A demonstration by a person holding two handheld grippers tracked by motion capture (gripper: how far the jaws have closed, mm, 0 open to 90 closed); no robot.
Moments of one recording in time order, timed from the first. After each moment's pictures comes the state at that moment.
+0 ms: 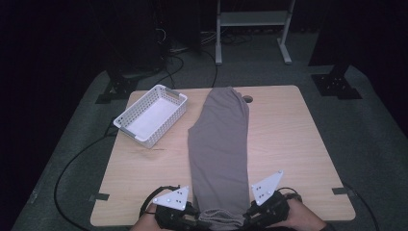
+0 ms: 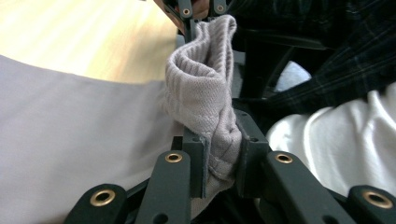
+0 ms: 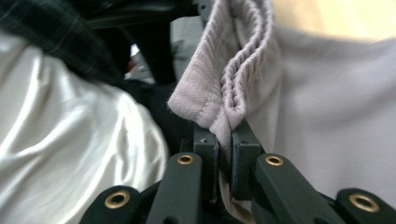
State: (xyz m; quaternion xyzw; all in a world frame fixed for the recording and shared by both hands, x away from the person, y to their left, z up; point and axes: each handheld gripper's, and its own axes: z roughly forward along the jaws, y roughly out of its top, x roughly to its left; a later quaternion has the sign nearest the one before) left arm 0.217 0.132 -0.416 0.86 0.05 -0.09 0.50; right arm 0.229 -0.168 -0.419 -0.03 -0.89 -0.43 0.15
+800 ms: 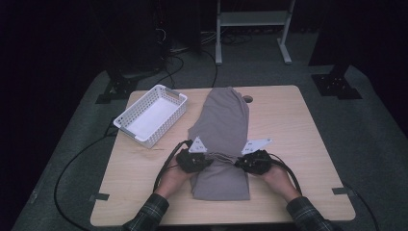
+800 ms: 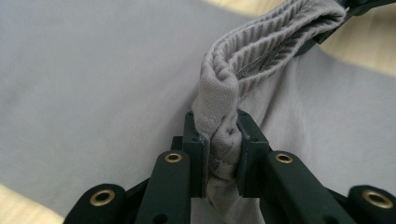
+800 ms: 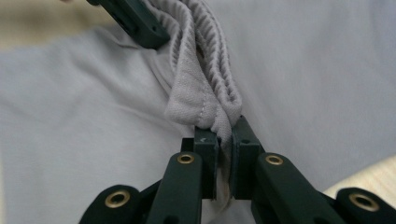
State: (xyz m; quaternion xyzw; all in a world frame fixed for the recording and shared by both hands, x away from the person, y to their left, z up) left arm 0.362 0.092 -0.452 0.89 0.23 0.11 0.37; right arm 0.350 -0.161 -0.455 -0.24 -0.88 -0.39 -0.11
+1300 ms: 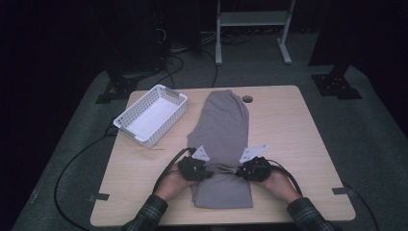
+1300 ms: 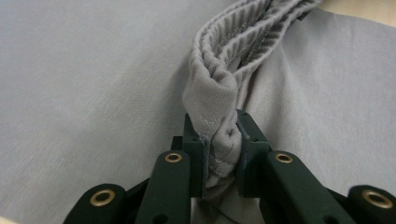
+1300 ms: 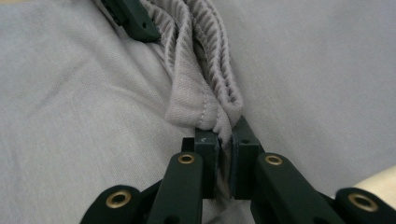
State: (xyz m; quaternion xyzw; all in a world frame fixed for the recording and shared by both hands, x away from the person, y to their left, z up) left arm 0.341 0.090 -0.463 0.92 0.20 0.04 0.34; right arm 0.336 -0.159 -0.469 -0.23 -0.90 -0.35 -0.08
